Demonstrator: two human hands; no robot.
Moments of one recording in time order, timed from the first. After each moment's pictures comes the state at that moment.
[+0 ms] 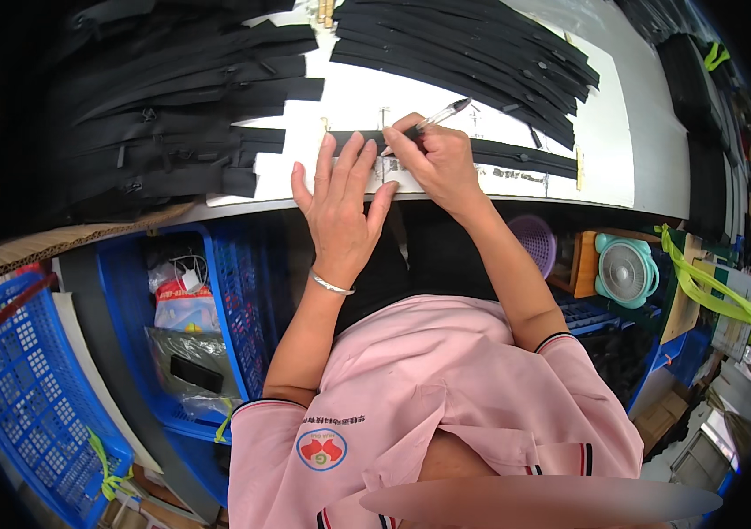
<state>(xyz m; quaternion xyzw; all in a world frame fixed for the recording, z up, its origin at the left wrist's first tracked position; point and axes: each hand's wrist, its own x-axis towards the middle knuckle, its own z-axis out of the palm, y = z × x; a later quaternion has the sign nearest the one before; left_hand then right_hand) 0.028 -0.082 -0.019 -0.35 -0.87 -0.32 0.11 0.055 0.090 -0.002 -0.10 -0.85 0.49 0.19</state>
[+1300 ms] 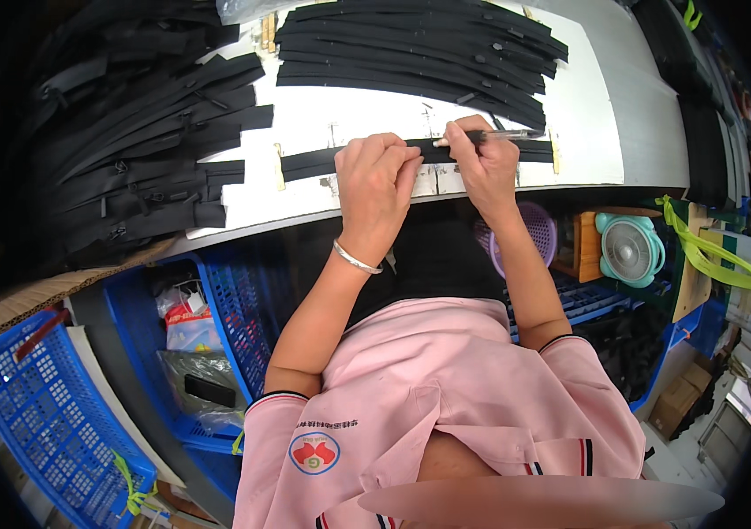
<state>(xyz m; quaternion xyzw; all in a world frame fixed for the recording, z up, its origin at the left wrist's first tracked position) 0.031 0.007 -0.008 -0.41 -0.79 -0.45 0.09 0.113 0.153 0.001 -0.18 -0.81 0.45 0.33</state>
